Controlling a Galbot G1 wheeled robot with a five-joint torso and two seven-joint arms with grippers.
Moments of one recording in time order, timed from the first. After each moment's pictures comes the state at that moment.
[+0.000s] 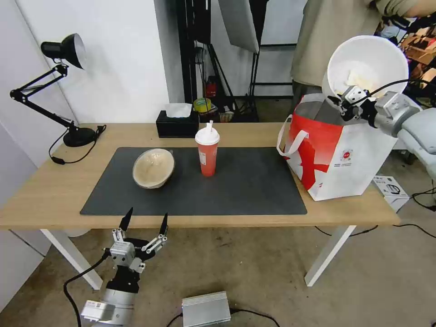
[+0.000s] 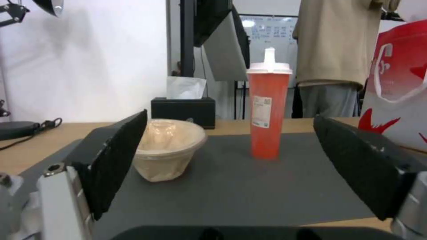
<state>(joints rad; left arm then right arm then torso) 1.75 -1.37 -0.55 -2.14 -0.19 -0.38 0.09 -0.22 0.51 -0.11 1.49 0.32 -0.20 -0.35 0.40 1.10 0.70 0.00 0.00</state>
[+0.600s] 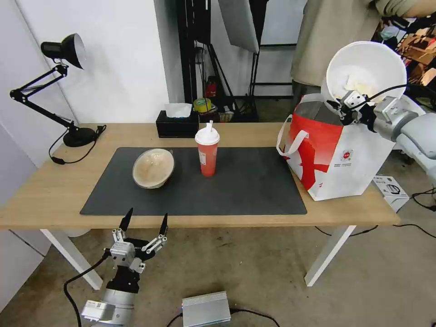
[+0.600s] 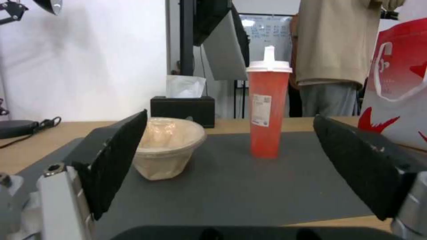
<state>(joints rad) 1.75 -1.37 -0.55 -2.13 -0.19 -0.38 0.09 -0.25 0.50 -0.09 1.50 0.32 -0.20 -0.35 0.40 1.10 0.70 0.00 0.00</state>
